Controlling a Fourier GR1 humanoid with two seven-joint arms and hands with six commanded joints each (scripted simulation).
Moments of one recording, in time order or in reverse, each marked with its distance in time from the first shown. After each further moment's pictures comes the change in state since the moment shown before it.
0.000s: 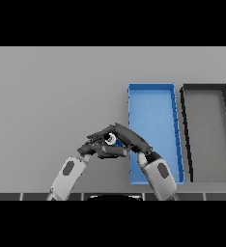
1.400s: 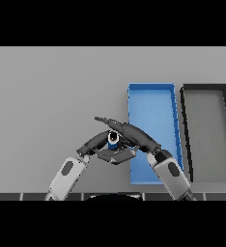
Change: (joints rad) left arm -0.006 0.030 -0.035 0.001 0.105 0.078 -0.053; right arm -0.035 -0.202 0.028 -0.051 -0.063 -0.036 0.040
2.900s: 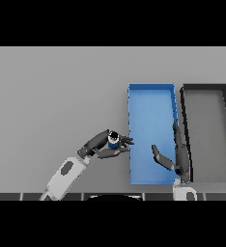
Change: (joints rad) left arm -0.026 0.074 -0.077 0.004 0.064 0.149 -0.014; right arm 0.637 0.077 -0.280 0.049 0.212 -0.440 -0.622
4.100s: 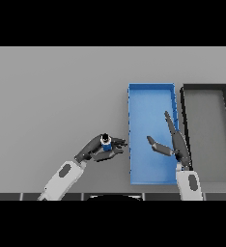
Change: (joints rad) left arm 0.052 0.058 -0.049 0.107 0.054 0.101 -0.130; right arm -0.219 -0.118 -0.027 0.210 -0.009 0.127 0.131
